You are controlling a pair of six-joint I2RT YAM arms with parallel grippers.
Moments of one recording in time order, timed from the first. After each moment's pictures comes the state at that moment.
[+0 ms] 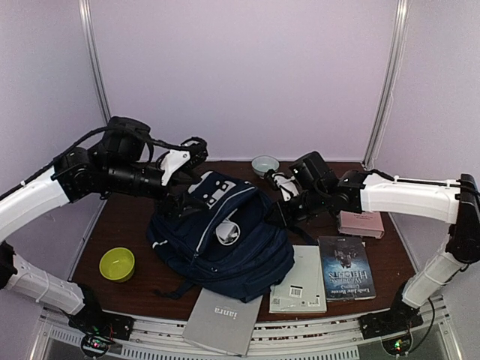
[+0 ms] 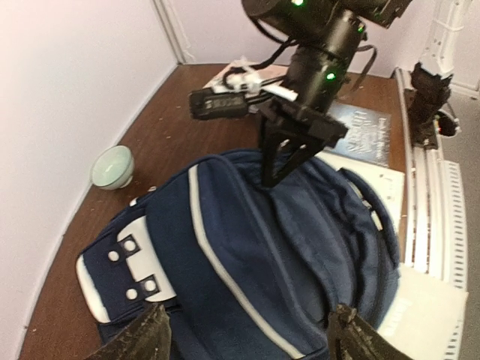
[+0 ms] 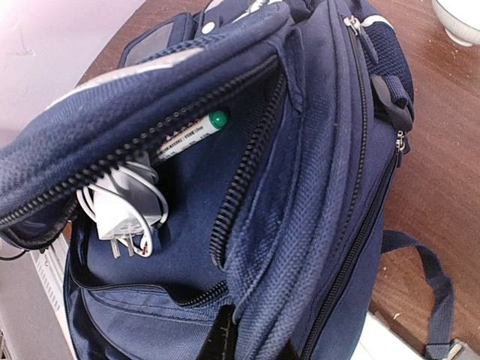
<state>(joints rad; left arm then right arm) -0.87 1.23 1.29 -0.64 0.27 0.35 0.83 1.54 1.16 -0.40 -0.15 0.34</state>
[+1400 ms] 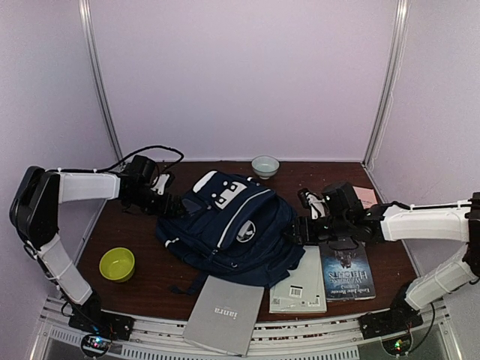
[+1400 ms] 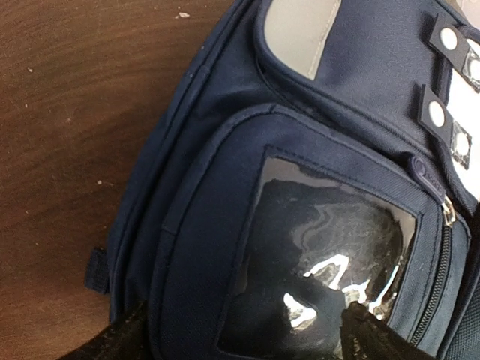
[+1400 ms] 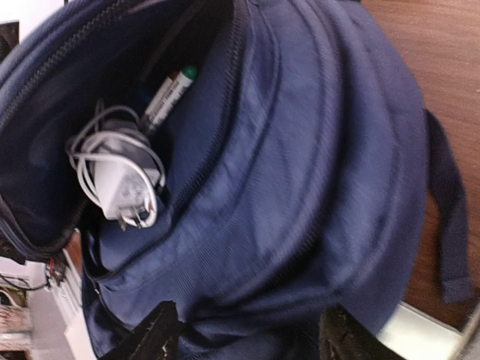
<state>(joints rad) -0.34 1.68 1.05 -0.34 0.26 -0.16 0.72 1.34 0.71 -0.05 -0.22 0.55</state>
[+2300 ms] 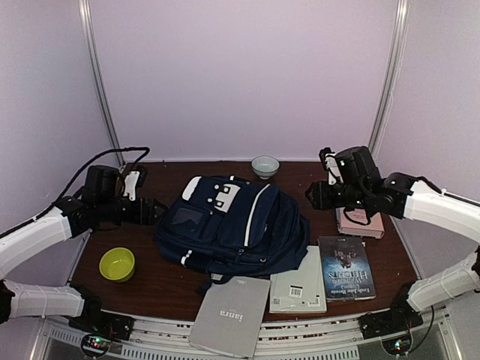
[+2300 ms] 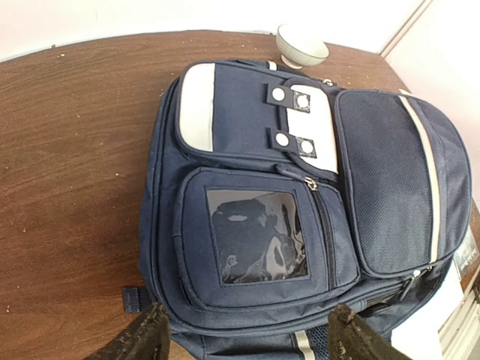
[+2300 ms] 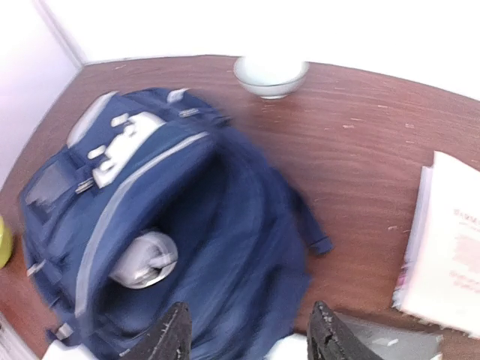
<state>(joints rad) -0.41 1.02 0.71 -0.31 0.22 -0.26 0.70 1.23 1.00 -0.41 0.22 0.40</state>
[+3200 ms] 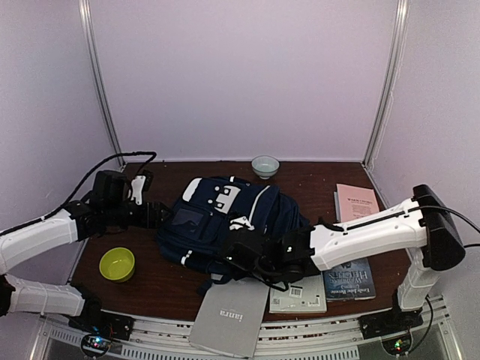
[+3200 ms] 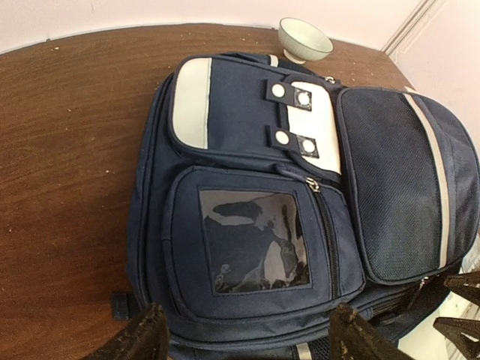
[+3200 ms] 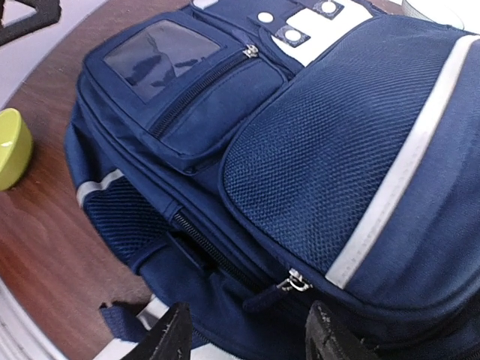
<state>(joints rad) -0.46 1.07 0.67 -0.21 0.17 -0.29 1.34 1.80 1.26 -0.35 0.58 0.74</state>
